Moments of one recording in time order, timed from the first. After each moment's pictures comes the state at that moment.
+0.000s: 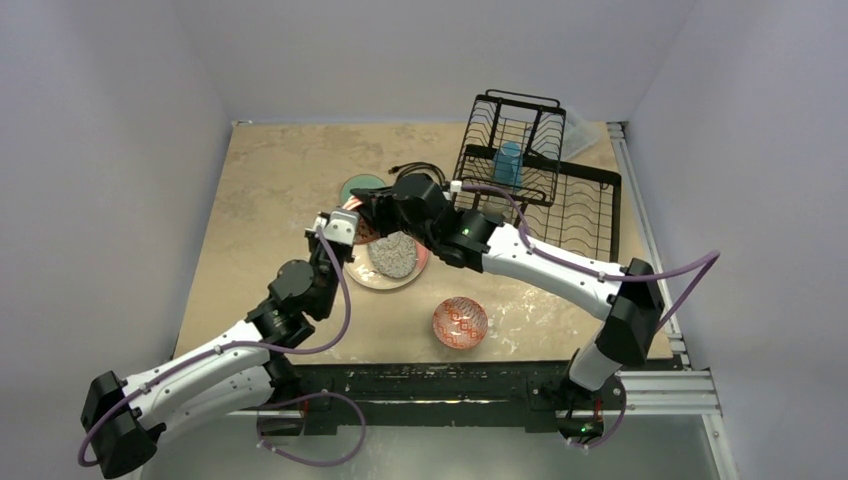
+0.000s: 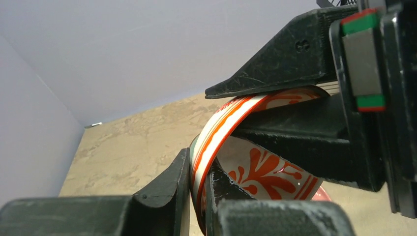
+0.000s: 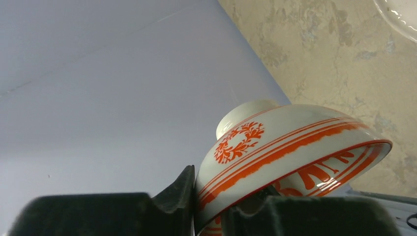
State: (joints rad) left arm -0.86 0.76 0.50 0.42 -0.69 0.34; right arm 1.01 1.63 1.47 -0.27 0.33 2.00
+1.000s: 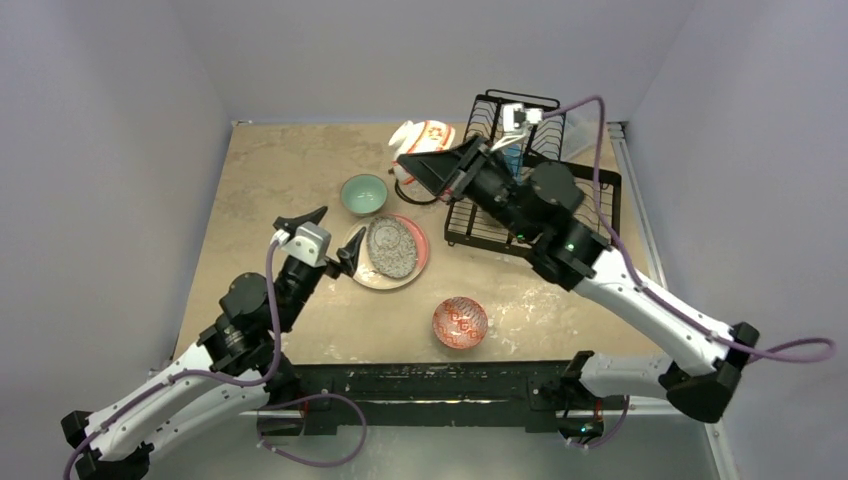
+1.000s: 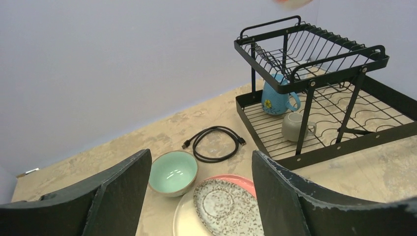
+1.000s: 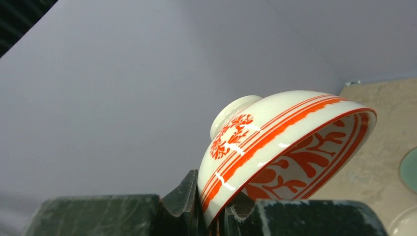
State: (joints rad) left arm -0.90 0.51 0.61 0.11 -0.43 0.23; right arm 0.89 1.24 1.31 0.16 0.04 0.96
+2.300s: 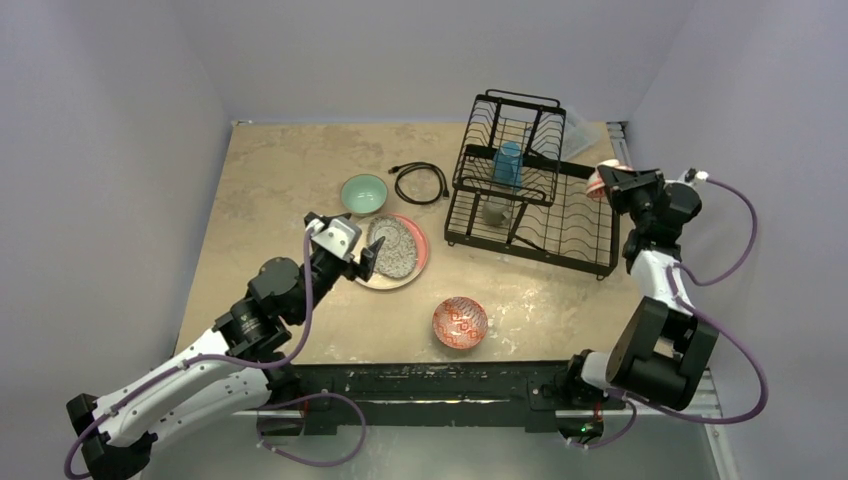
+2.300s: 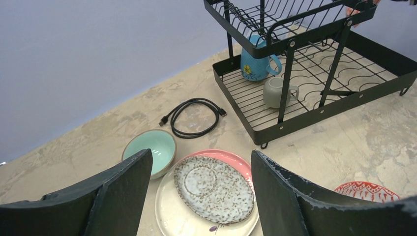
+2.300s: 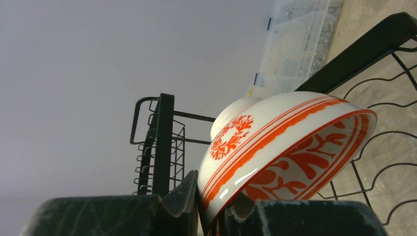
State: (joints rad) left arm -0.90 0.63 0.65 0.02 -0.35 0.18; right arm -0.44 1.29 0.74 0.38 -0.48 1.13
